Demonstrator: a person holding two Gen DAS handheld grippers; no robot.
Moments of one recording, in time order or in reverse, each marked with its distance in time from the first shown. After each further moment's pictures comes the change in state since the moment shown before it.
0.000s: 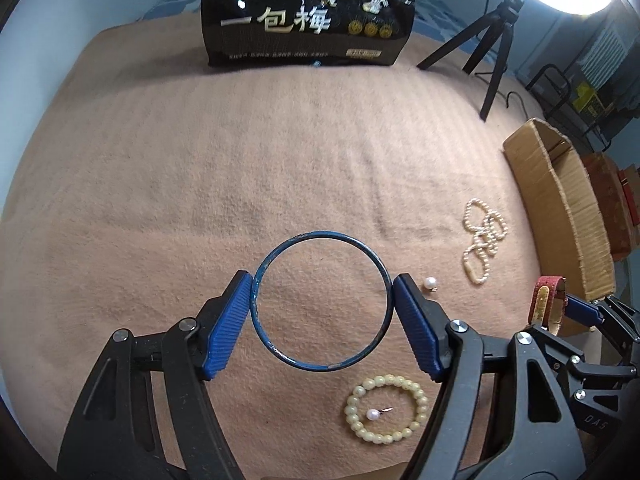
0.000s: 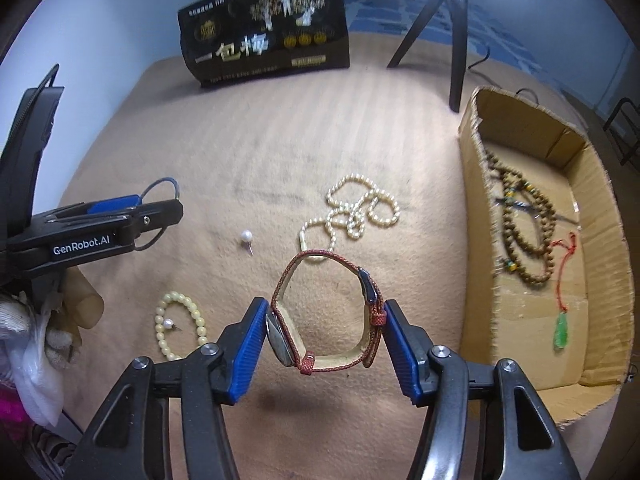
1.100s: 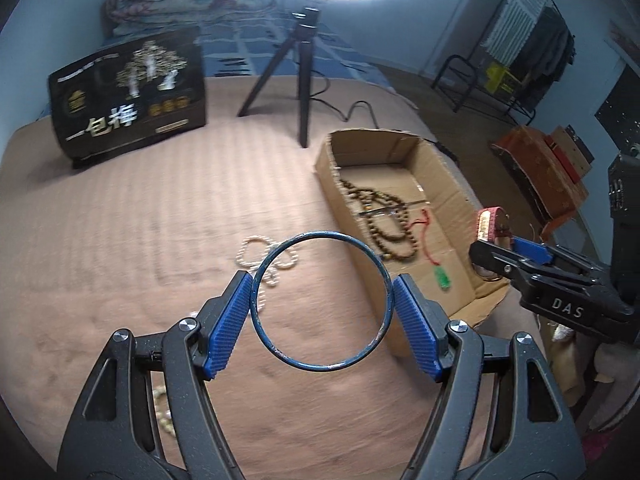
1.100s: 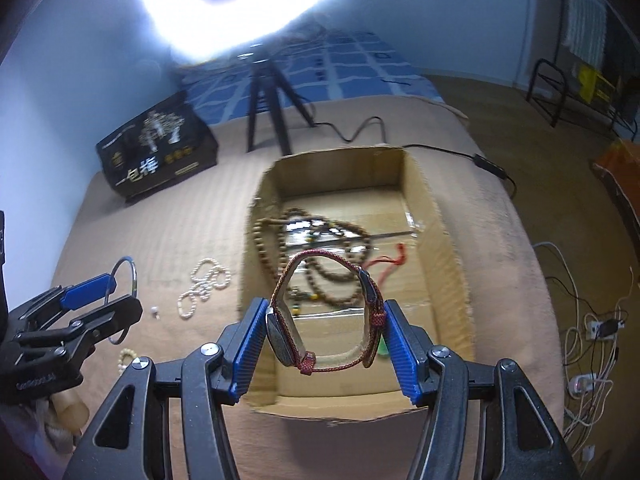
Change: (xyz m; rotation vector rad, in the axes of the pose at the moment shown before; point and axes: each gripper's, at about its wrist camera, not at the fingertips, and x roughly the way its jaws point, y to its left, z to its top) left arm -0.051 -0.170 0.001 0.209 -0.114 -0.215; right arm -0.082 -0.152 -0.021 0.280 -0.176 -0.095
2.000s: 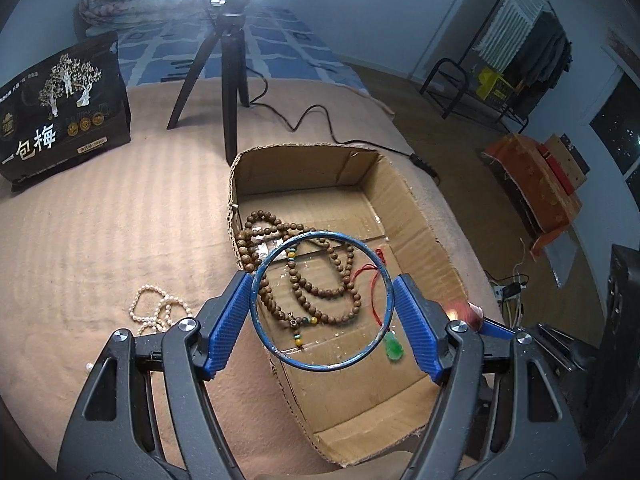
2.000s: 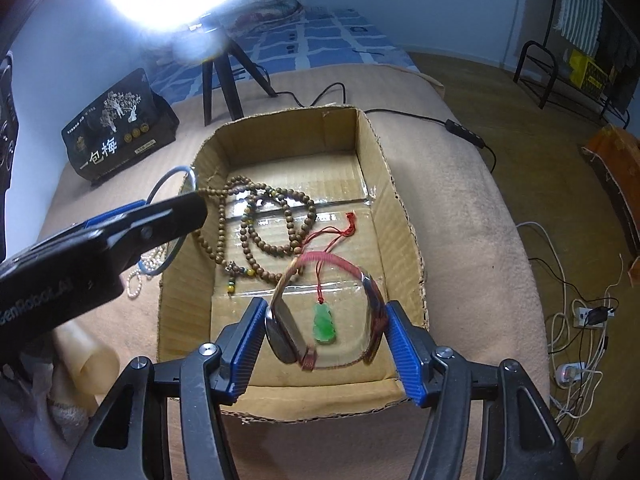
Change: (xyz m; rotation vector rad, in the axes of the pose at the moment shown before) left arm 0.077 -0.069 0.039 -0.033 -0.004 -0.035; right arm 0.026 -0.035 -0.013 -0.012 0.078 -0.059
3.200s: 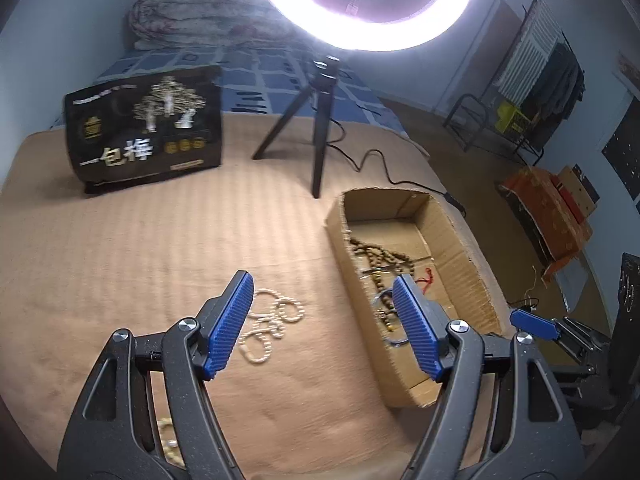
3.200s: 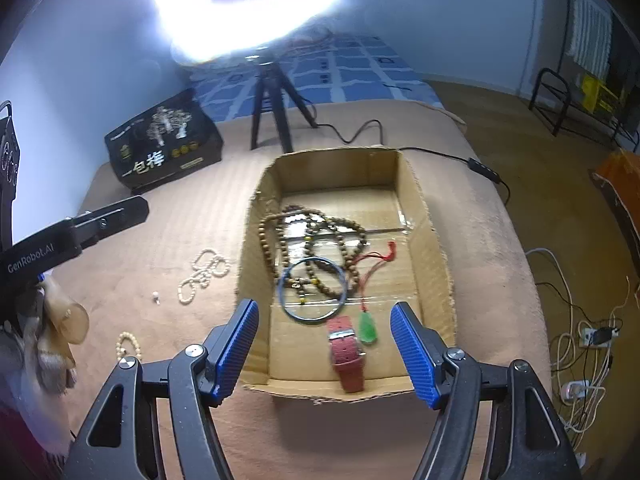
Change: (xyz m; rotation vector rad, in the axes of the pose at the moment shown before) left arm -0.097 0.084 -0.006 -0.048 -0.119 0.061; right arm -0.049 0.042 -0.003 -0.066 -0.097 0.070
